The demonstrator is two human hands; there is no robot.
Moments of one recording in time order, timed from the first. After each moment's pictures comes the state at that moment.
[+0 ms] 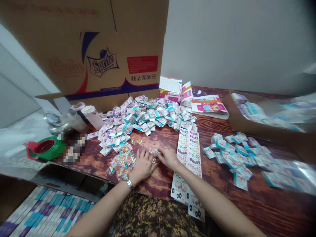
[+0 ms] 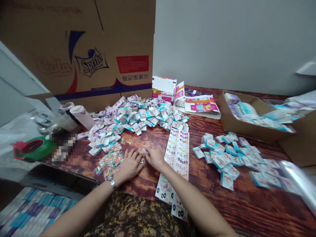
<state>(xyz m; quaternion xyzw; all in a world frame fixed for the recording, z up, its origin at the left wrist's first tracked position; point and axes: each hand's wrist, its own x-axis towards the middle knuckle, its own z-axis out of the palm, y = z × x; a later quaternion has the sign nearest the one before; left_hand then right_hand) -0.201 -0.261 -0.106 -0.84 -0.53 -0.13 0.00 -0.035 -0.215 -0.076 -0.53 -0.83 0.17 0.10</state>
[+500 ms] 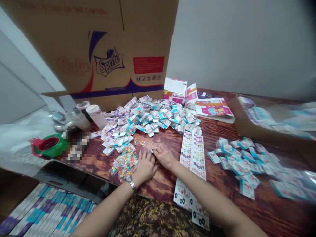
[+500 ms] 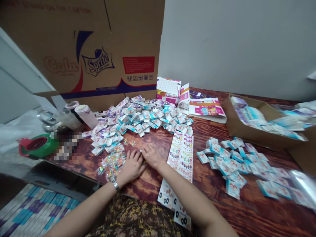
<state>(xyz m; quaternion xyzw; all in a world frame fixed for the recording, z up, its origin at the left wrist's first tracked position) -0.200 -0.261 -0.119 -0.82 -0.55 -0.12 0.01 -0.055 -0.194 -0.105 -0.38 -0.93 -0.01 0.04</state>
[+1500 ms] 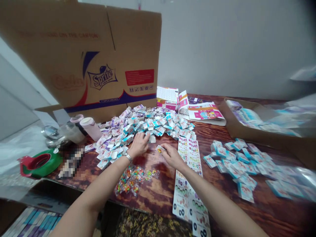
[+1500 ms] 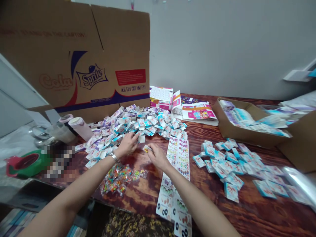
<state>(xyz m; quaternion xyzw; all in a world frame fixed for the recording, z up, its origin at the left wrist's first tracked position) -0.230 -0.125 -0.068 -0.87 -0.47 -0.15 0.08 -0.020 -0.181 -0.050 -0.46 -0.78 0.27 0.33</state>
